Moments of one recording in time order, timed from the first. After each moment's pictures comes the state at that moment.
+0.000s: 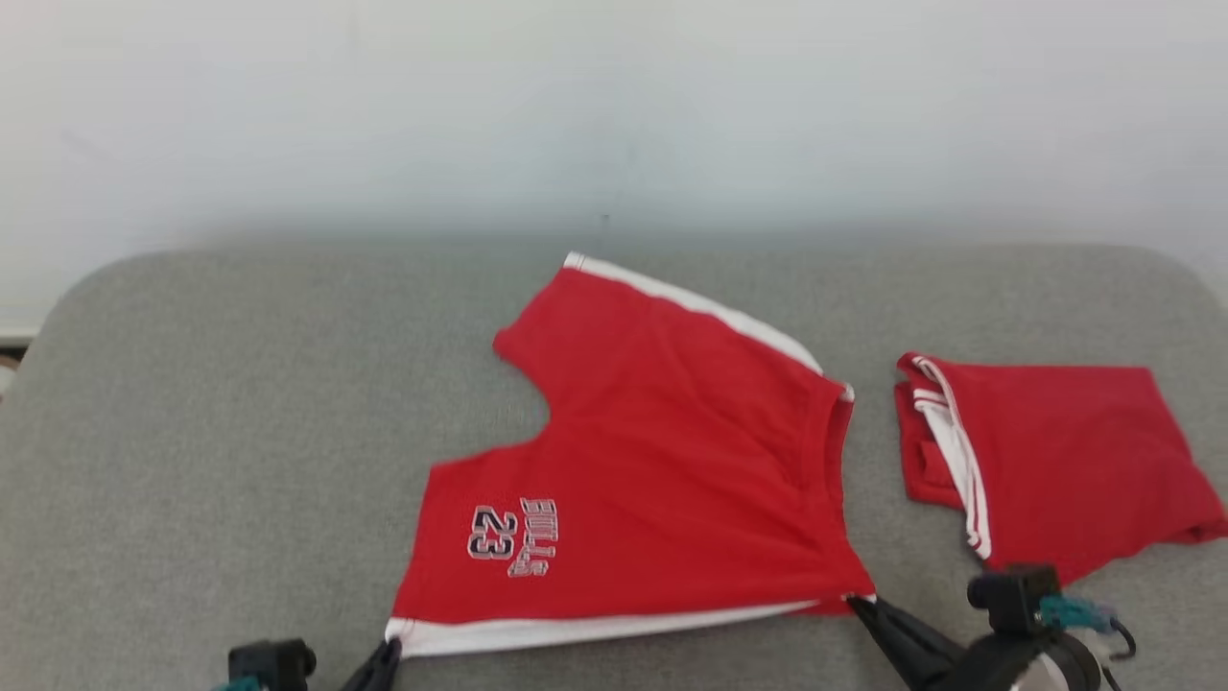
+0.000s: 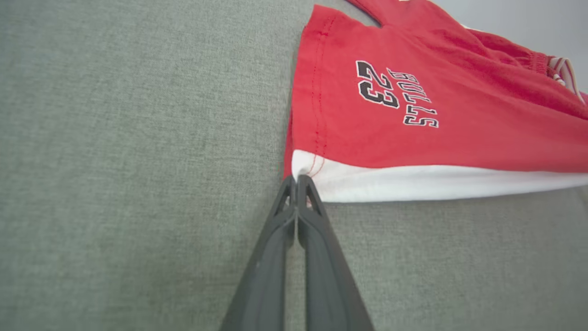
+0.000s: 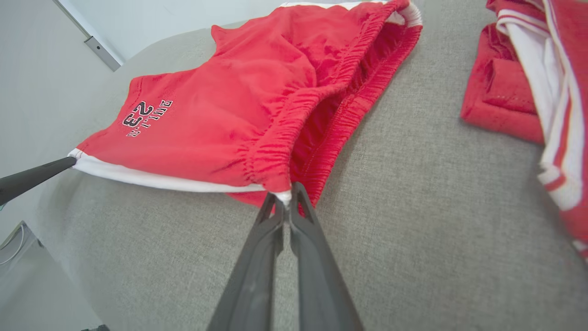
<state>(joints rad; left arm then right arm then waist) -0.26 0.29 -0.73 0.67 -0.79 -0.03 -0.20 -0.30 -0.45 0.88 0.49 1.02 0.12 -0.24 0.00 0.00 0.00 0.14</state>
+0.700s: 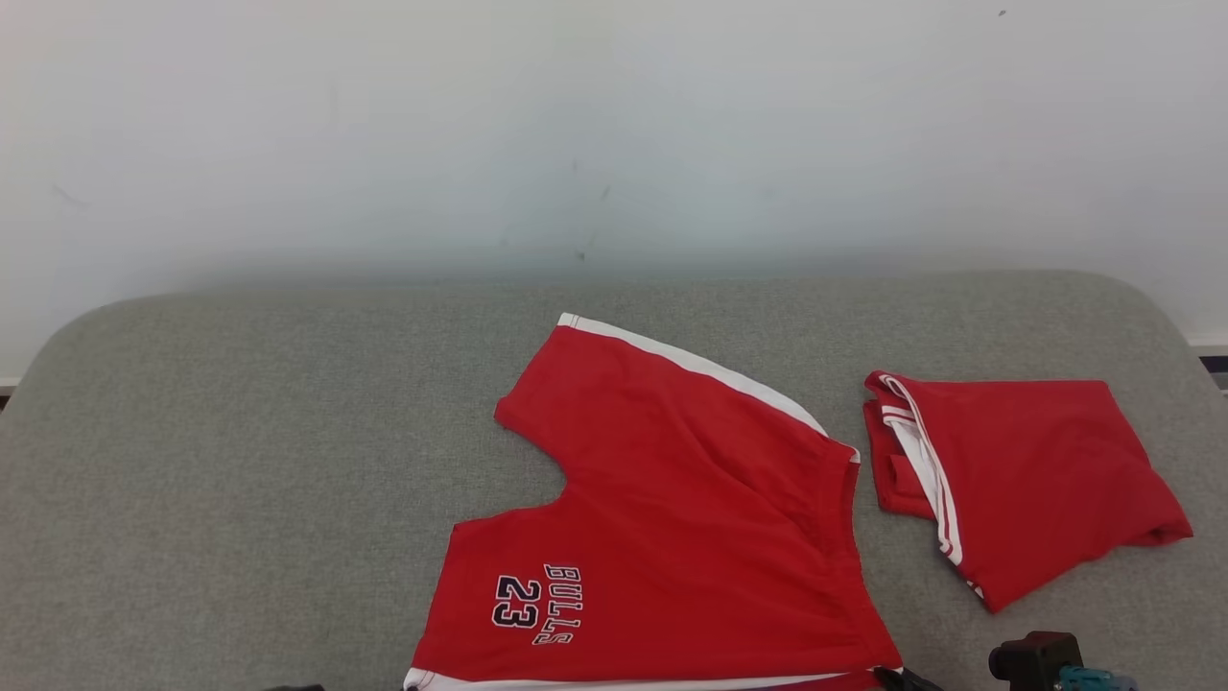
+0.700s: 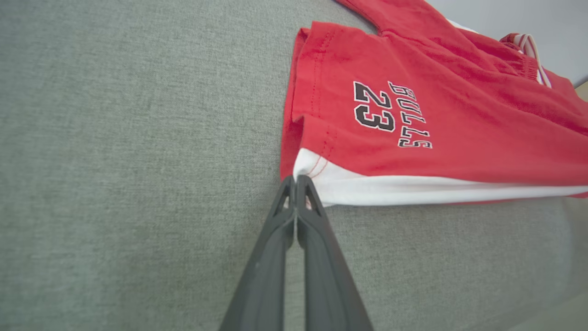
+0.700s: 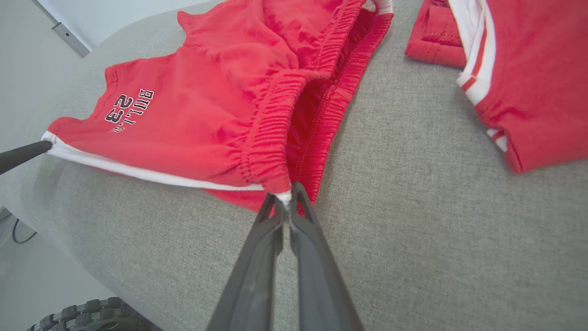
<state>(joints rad) -0.15 0.32 -0.76 0.54 -0.79 0.03 -0.17 -0.17 -0.51 0.89 0.41 1.02 0.06 -0.24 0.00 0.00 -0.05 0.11</state>
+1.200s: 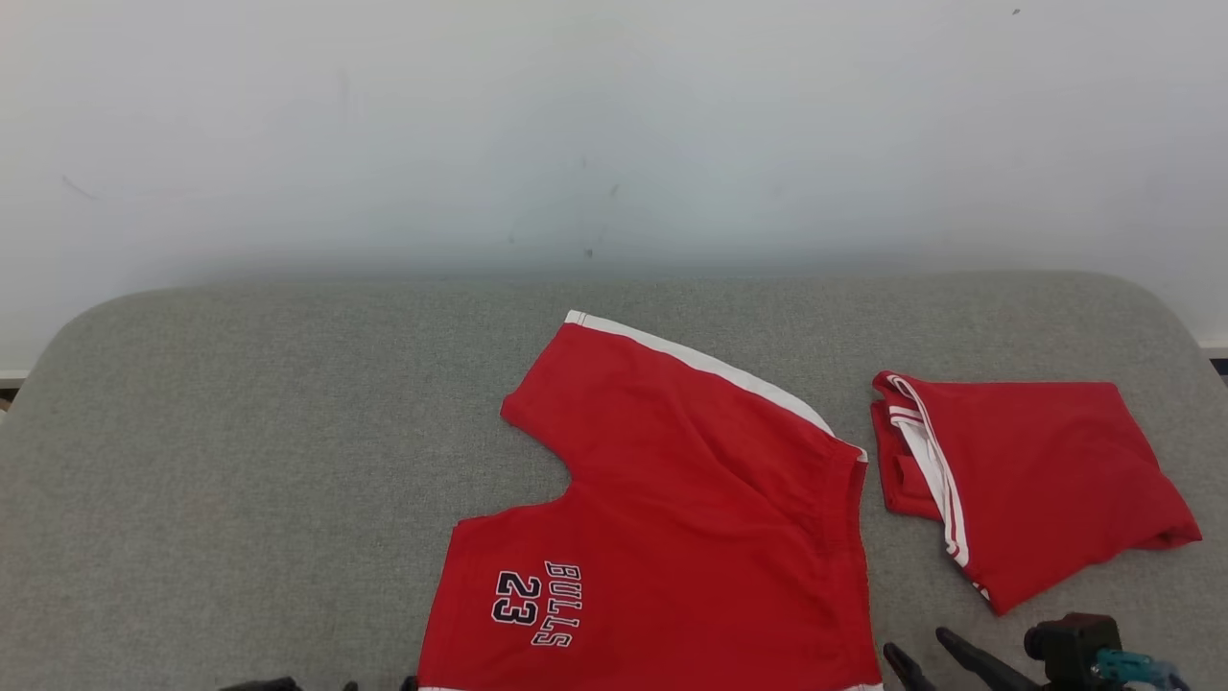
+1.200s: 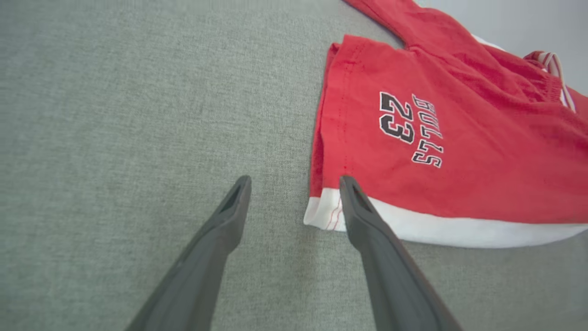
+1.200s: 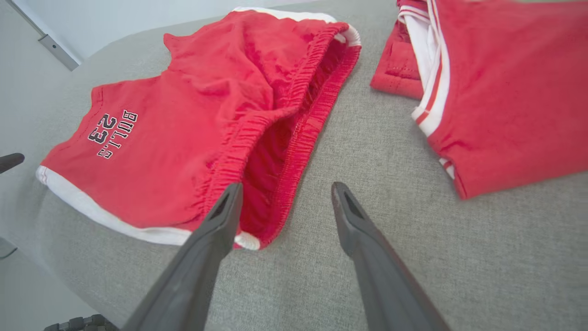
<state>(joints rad) -0.13 0.35 -0.73 0.49 -0.82 0.08 -0.13 -0.17 -0.56 0.86 0.38 1.02 0.04 -0.24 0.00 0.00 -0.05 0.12</state>
